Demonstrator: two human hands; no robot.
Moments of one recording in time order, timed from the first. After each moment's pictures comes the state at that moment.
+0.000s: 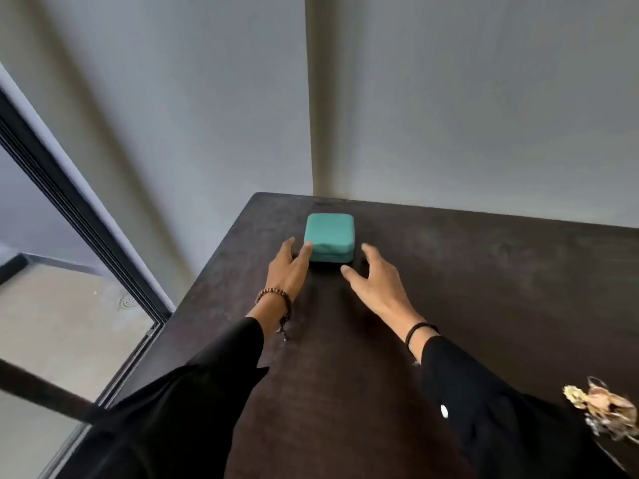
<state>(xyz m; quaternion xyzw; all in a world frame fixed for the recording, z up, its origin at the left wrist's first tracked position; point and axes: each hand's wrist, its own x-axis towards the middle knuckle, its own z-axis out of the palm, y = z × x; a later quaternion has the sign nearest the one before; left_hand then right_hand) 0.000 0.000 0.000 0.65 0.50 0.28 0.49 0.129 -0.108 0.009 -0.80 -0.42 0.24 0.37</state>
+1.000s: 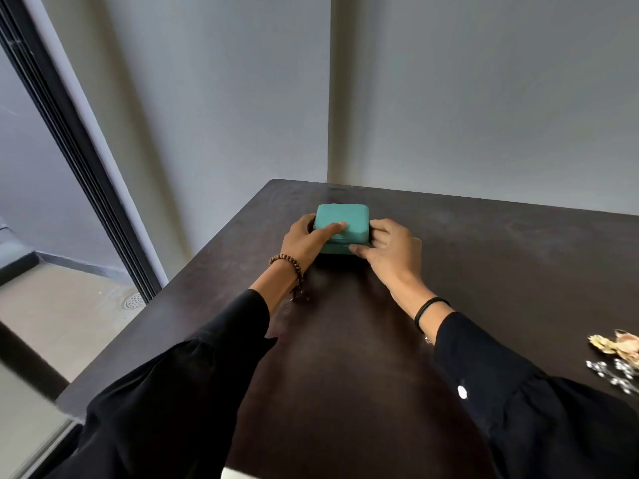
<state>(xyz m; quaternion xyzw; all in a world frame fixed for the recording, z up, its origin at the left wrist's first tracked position) -0.017 -0.010 -0.041 0.68 0.42 0.33 0.50 0.100 -0.121 -0.037 -0.71 -0.37 0.17 0.57</state>
